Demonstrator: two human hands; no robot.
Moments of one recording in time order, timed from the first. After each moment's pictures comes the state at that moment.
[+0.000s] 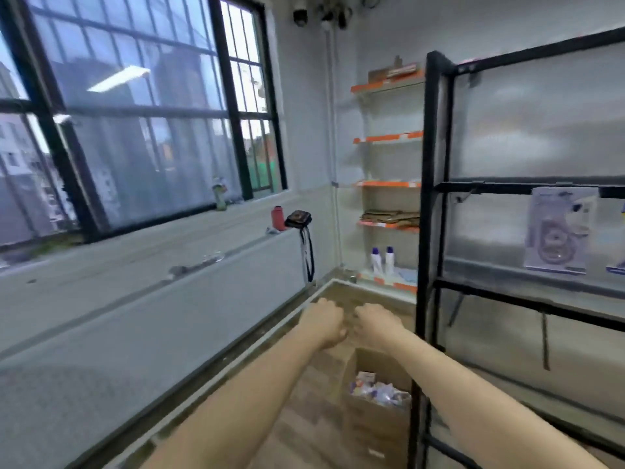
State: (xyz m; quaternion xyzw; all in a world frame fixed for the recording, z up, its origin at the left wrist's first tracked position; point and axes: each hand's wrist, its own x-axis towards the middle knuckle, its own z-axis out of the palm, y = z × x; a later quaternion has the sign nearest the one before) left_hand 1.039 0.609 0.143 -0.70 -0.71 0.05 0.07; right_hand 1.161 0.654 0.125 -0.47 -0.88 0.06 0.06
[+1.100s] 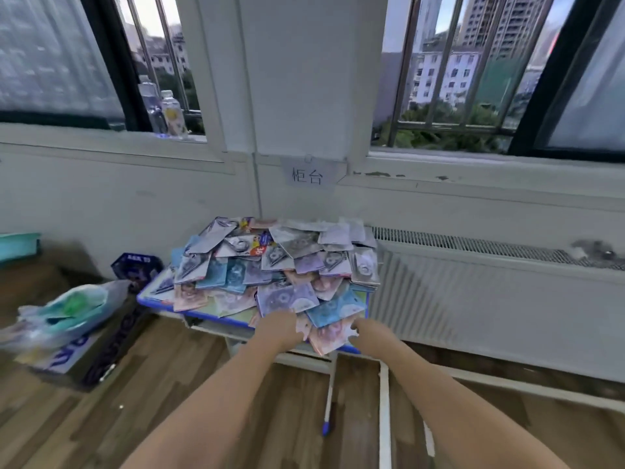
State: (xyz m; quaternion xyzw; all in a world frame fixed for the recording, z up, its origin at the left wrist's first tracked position) left_hand 0.321 0.177 -0.012 -0.09 -0.98 -0.06 -0.17; right_hand 0.326 0.374 -0.038 -0.01 -0.97 0.14 -0.20
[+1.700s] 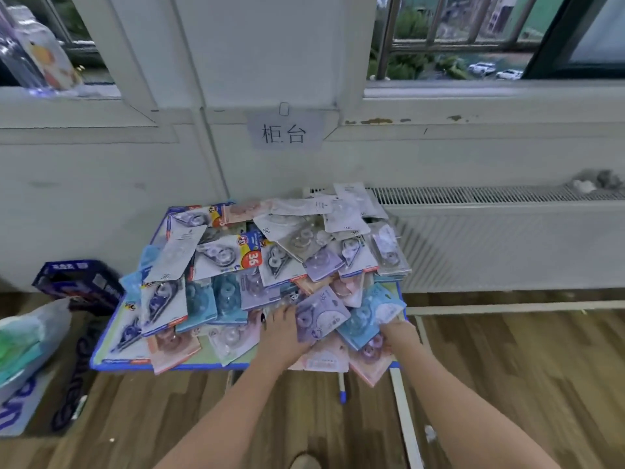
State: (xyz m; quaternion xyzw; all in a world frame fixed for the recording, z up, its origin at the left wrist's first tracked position) left_hand 0.167 0.105 -0.114 -0.15 -0.97 -0.10 -0.17; right_hand 0.219 0.332 -0.138 -0.44 -0.76 0.46 -0.12
